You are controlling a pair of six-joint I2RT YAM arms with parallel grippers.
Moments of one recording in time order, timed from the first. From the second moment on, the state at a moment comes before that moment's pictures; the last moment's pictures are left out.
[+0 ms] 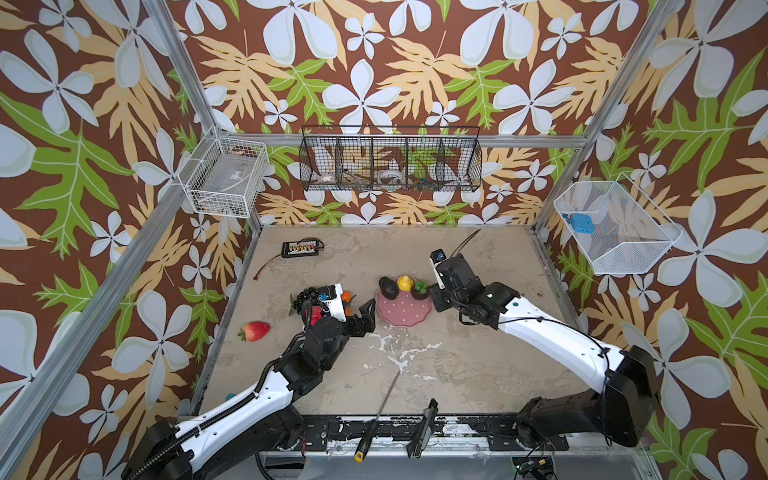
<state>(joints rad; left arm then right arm) -0.74 0.89 0.45 0.15 -0.37 -0.60 0.68 1.34 1.11 -0.56 0.31 0.17</state>
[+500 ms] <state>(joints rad) -0.55 0.94 0.66 -0.32 -0.53 -0.66 0.68 0.83 0.75 -0.48 0.28 0.27</state>
